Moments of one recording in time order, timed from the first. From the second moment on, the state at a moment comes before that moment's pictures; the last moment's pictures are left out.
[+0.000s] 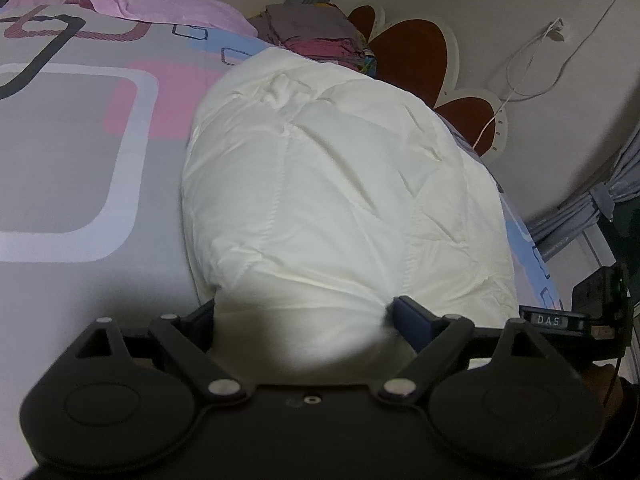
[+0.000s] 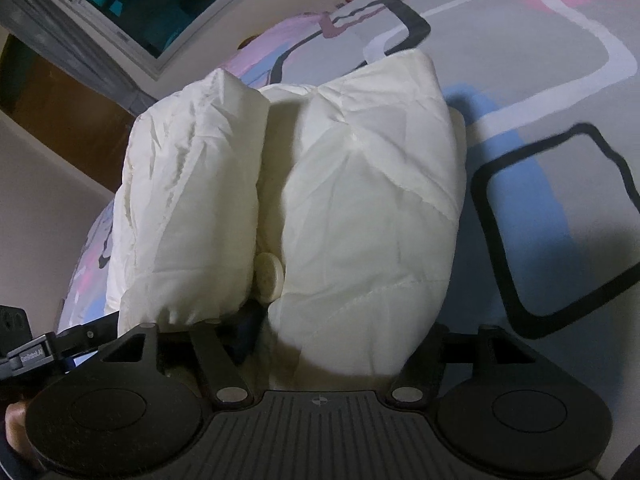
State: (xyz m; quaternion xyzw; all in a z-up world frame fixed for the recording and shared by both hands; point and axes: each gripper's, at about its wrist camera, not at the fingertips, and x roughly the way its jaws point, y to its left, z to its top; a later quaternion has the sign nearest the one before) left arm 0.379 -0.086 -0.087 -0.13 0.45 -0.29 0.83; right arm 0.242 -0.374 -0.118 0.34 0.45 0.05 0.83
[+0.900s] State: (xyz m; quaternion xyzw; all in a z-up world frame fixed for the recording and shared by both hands) left arm 0.397 0.027 -0.035 -0.15 0.37 -0.26 0.88; right arm 0.349 -0.238 -0.050 0.25 0.41 0.16 0.86
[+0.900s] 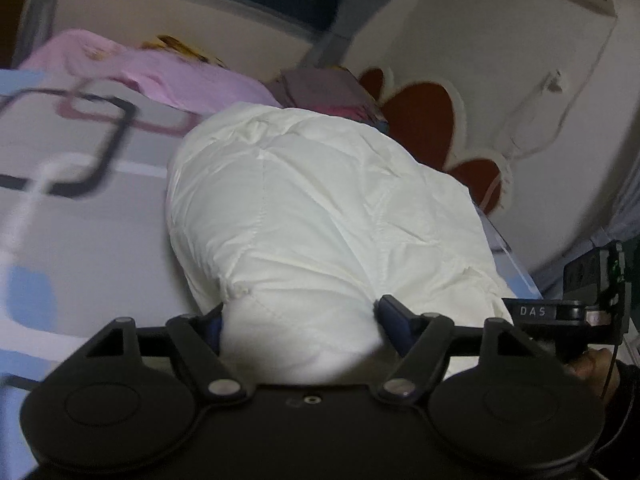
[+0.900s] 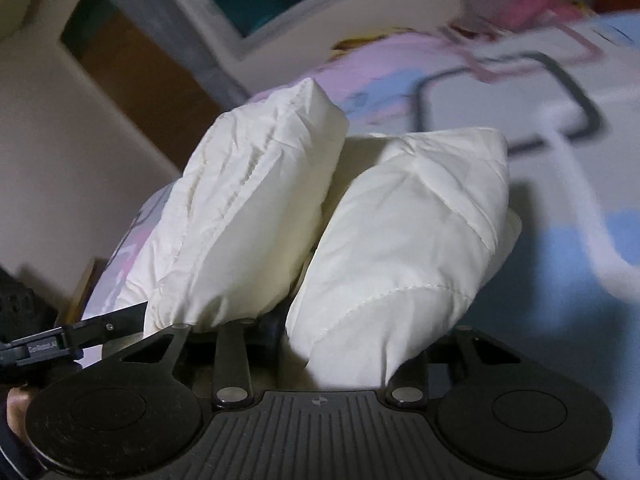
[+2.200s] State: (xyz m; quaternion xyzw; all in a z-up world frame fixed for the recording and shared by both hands) left arm 0.417 0.208 0.005 -0.13 0.30 -0.15 0.93; right arm 0.426 0.045 0.024 0.05 0.32 0.15 0.94
